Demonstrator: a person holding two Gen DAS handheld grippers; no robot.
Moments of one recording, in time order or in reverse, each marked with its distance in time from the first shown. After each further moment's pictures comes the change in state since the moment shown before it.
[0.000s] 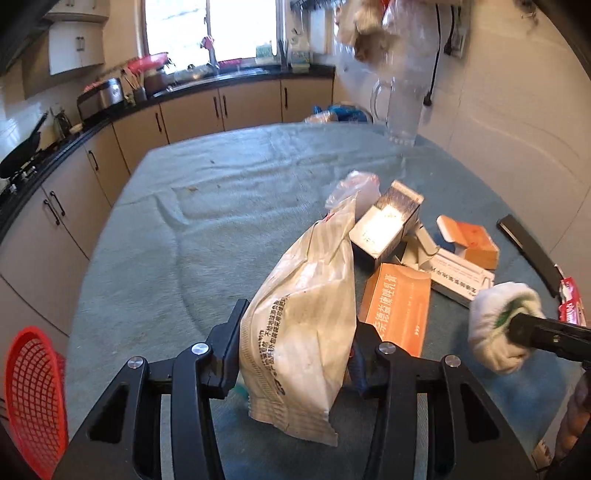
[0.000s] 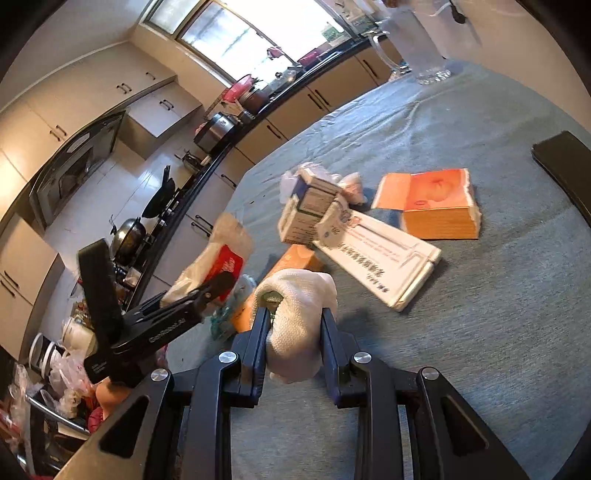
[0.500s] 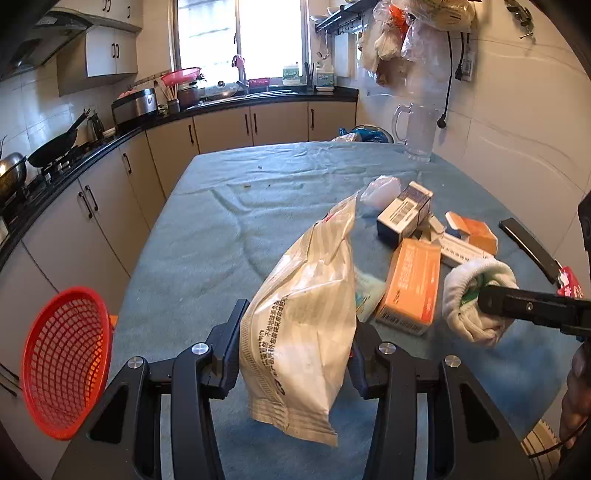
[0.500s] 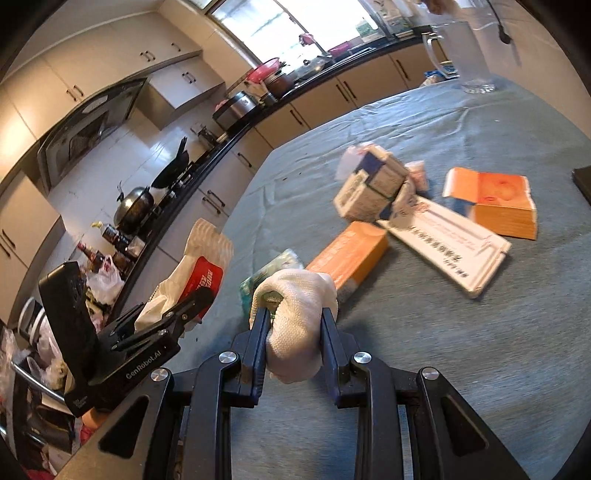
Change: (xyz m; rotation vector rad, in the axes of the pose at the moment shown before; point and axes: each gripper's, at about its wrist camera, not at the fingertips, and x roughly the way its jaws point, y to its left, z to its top) left arm -0.055 0.033 -0.050 -0.044 -0.078 0.072; right arm 0.027 0.053 -0.016 -0.115 0.057 -0.002
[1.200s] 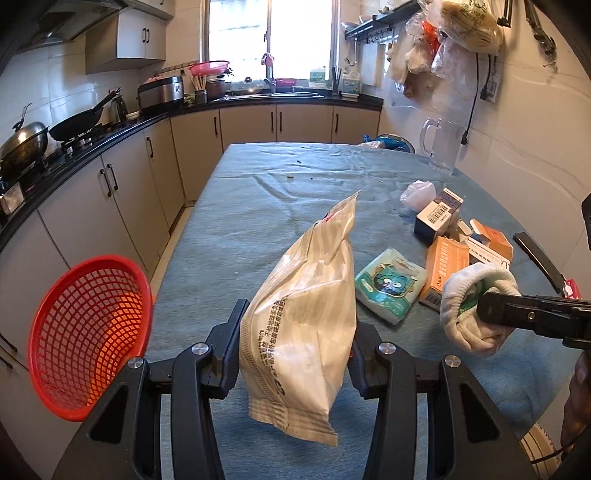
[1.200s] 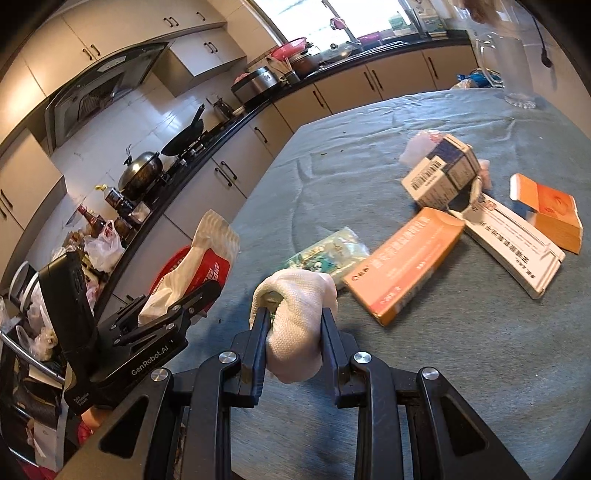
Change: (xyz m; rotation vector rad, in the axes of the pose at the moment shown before) left arm -0.020 0.052 -0.024 -0.096 -0.020 0.032; right arm 0.031 0.051 -0.005 -0.105 0.068 -0.015
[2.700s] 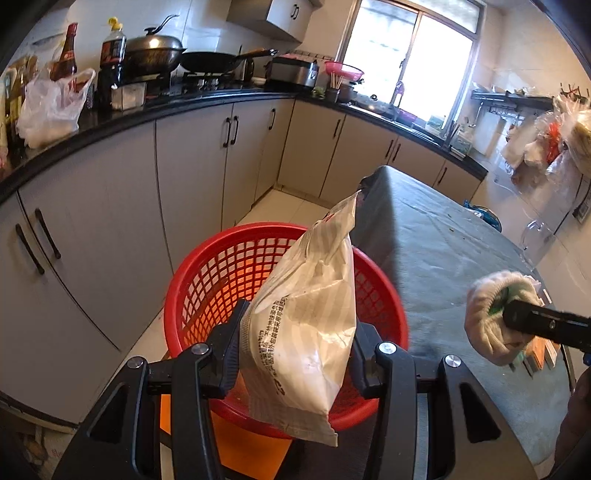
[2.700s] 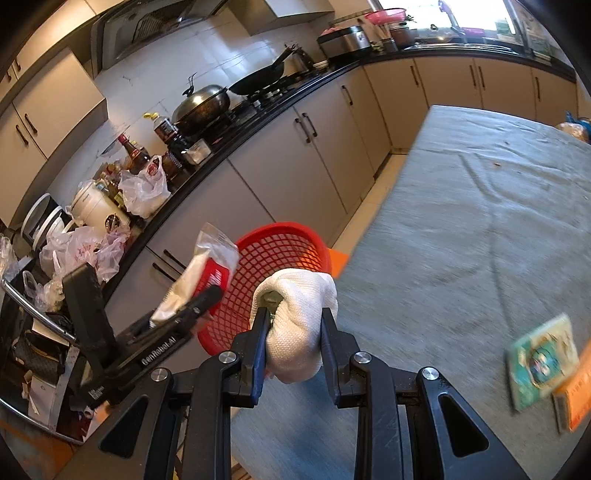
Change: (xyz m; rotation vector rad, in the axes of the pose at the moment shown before) left arm -0.039 0.220 -0.040 -0.421 -0.029 0.169; right arm 0.140 0.173 0.042 -0.239 0.176 0.142
